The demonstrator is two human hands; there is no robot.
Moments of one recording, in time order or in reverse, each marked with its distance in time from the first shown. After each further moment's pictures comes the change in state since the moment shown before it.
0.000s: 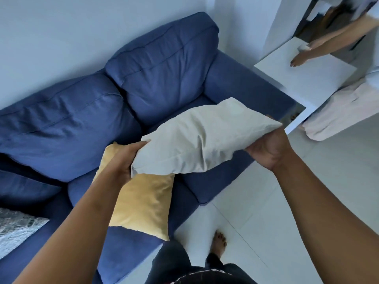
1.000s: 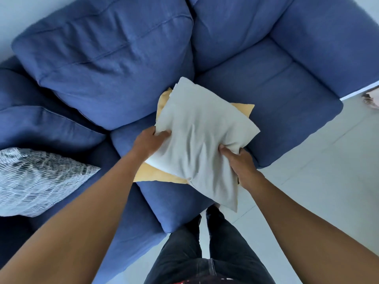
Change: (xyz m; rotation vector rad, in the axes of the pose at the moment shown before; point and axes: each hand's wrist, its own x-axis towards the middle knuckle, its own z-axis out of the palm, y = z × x) left_hand 0.092 -0.113 -0.319 0.675 0.184 -0.176; right_hand 0.024 0.375 0.216 -0.627 0.425 0.472
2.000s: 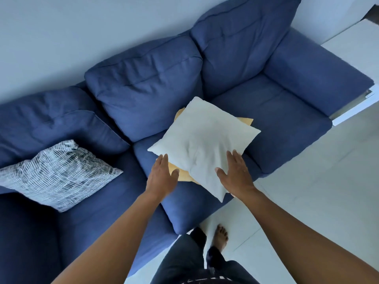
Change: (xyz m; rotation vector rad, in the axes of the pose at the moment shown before) left_hand -0.177 -0.093 0.031 0.319 0.213 0.255; right_hand -0.121 0.063 0.003 -0.863 0.054 -0.598
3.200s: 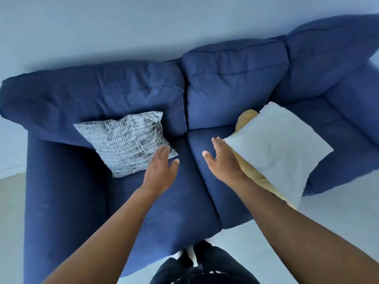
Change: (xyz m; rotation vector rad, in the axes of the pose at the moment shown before) left_hand -0.059 -0.268 -0.163 -0.190 0.217 -0.006; right_hand -0.054 -0.300 0.177 -0.009 -0.071 -0.272
